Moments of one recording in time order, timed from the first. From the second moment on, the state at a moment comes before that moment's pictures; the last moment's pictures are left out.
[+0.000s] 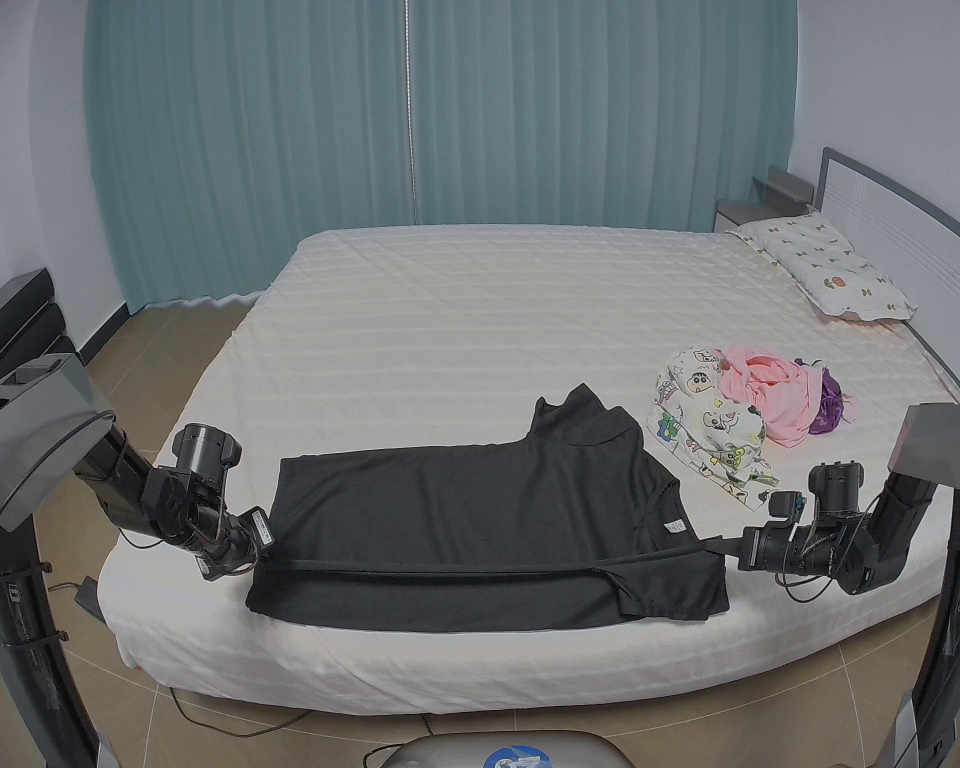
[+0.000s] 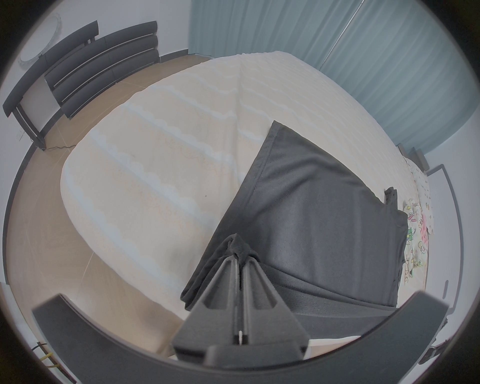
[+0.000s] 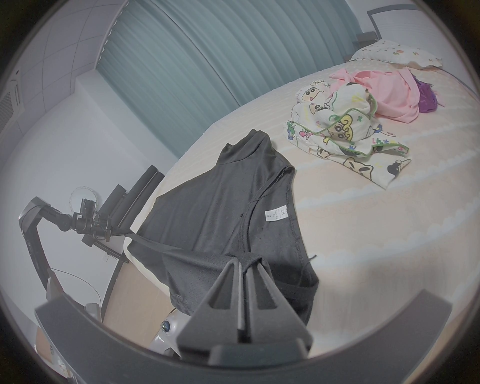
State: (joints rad) left arm -0.04 2.16 -0.96 -0.18 0.00 -0.60; right arm -0.04 2.27 -0.60 -1.01 0.58 0.17
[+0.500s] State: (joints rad) left arm -0.04 2.24 -1.07 -0.13 0.00 -0.63; right arm 0.02 2.35 -0.73 -1.01 0.51 0.17
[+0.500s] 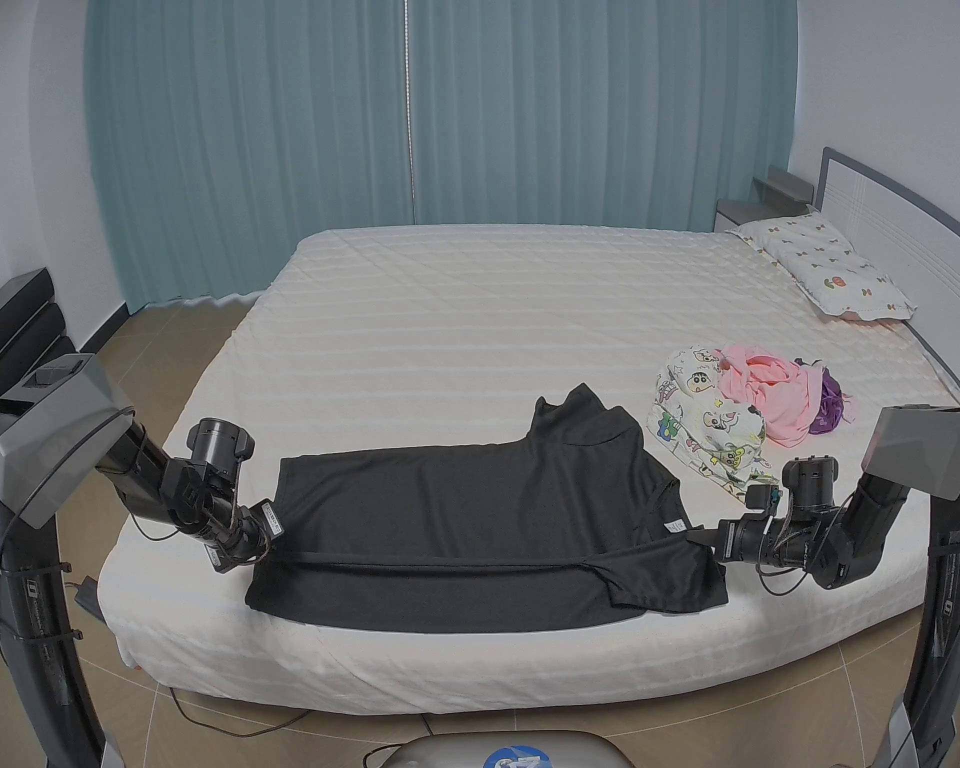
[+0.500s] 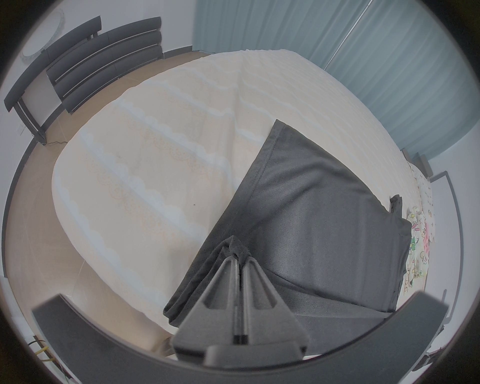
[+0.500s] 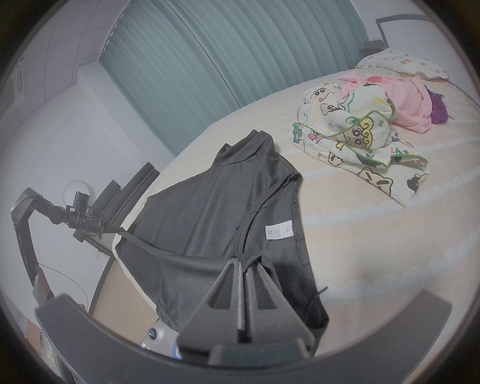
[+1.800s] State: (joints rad) left arm 0.05 2.08 -0.94 -0.08 -0.21 -0.76; right arm 0.02 2.13 -0.52 -1.04 0.37 0.82
